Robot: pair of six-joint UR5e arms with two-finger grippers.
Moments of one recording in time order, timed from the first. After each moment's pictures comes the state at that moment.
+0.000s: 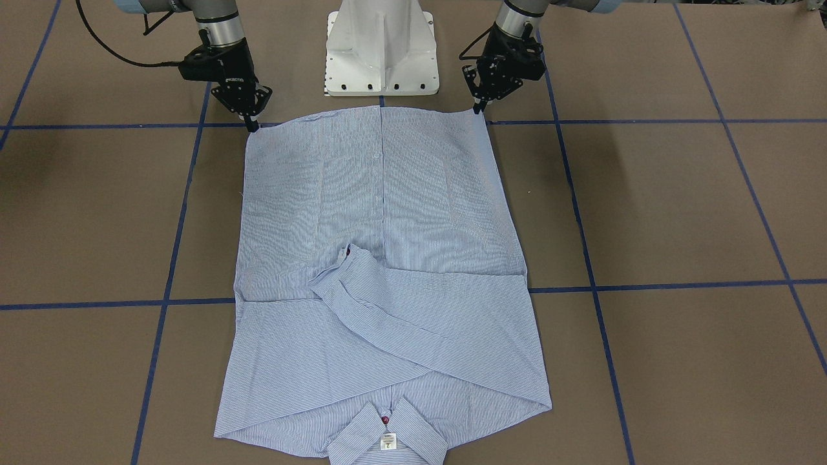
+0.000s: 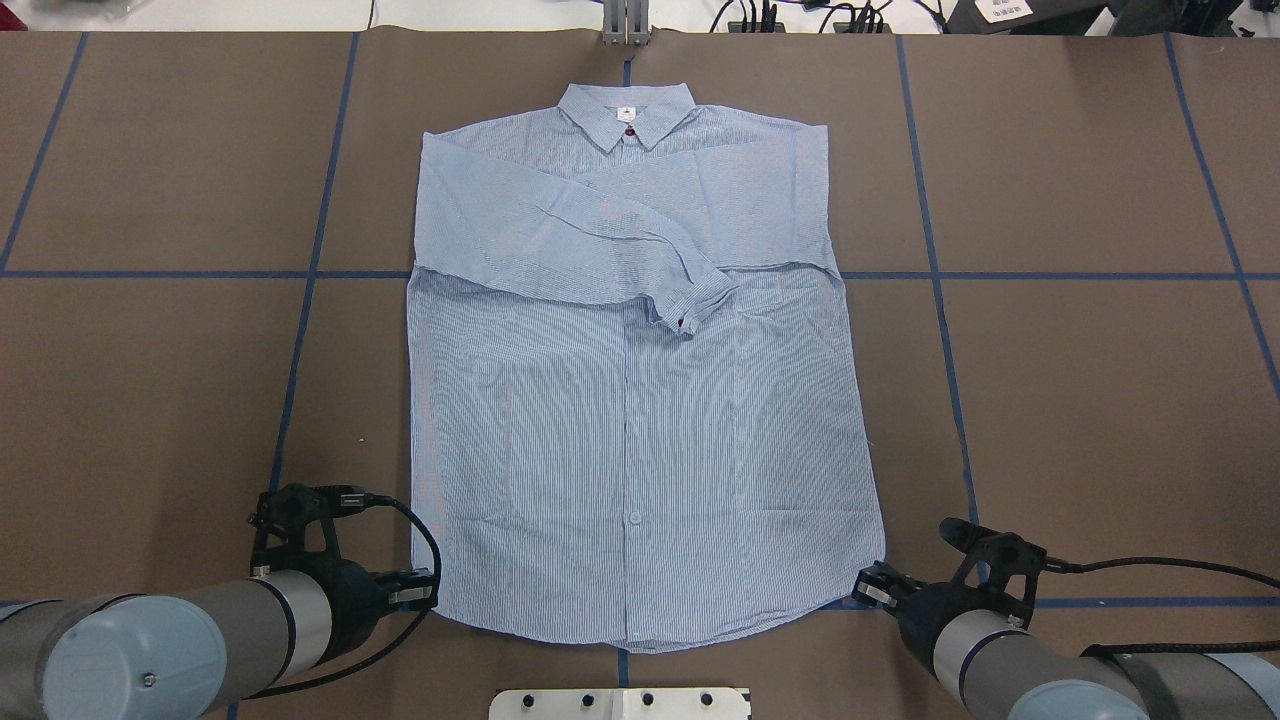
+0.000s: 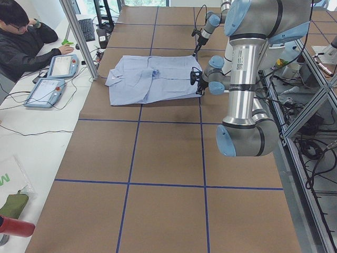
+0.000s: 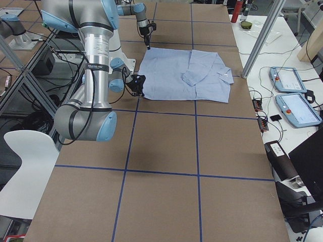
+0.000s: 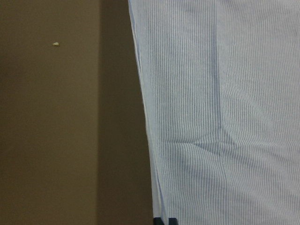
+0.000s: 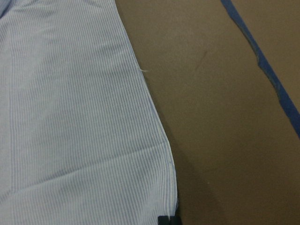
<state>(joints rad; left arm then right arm) -0.12 -1.64 -2.16 -1.97 -1.44 -1.55 -0.01 -1.68 2.16 -1.19 1.14 1.90</state>
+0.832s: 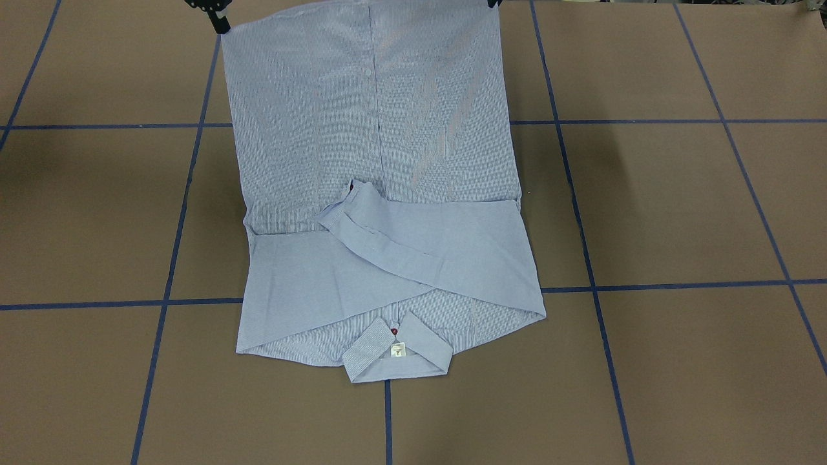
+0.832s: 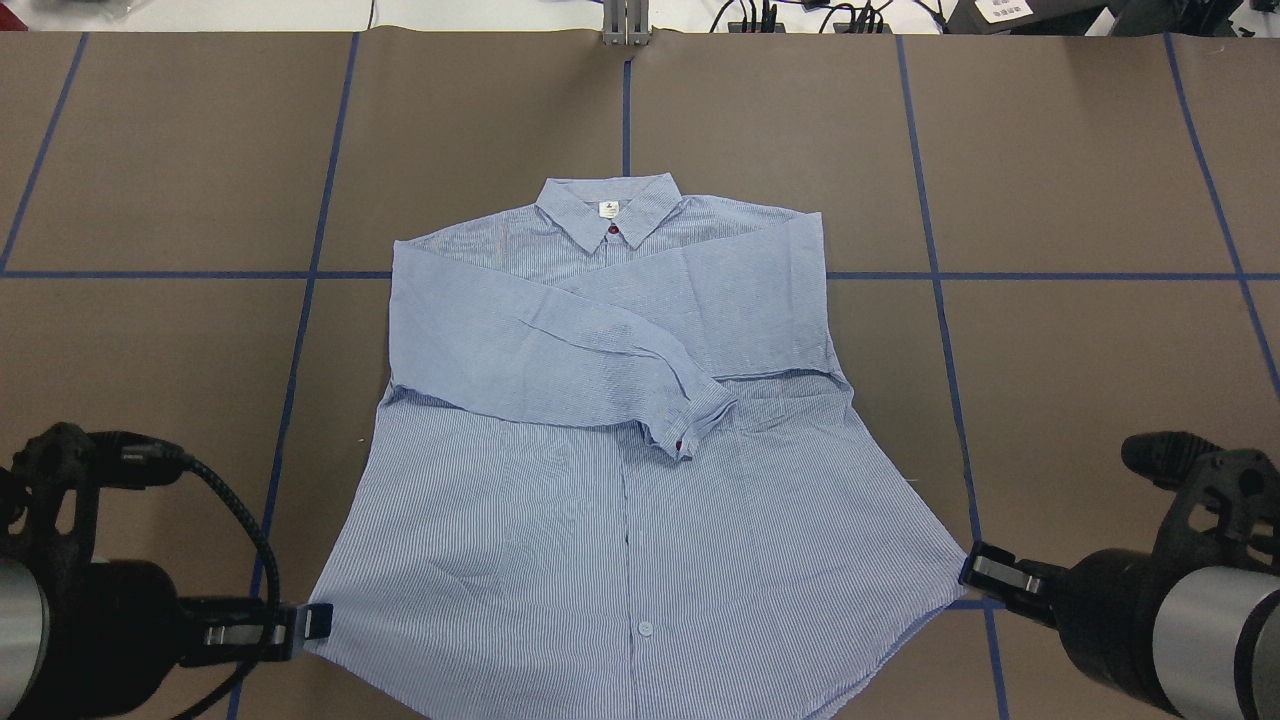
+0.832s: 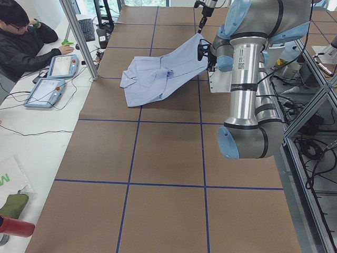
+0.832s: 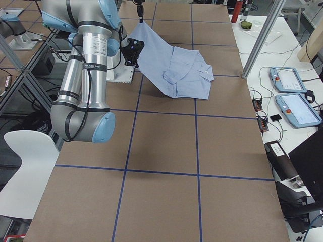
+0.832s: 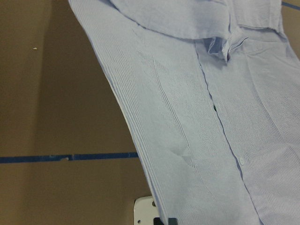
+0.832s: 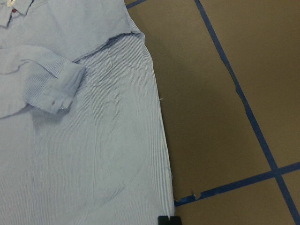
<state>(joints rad) -0.25 -1.65 -2.66 -1.58 -1.70 -1.41 0.13 -1.61 2.74 -1.76 1.42 1.88</state>
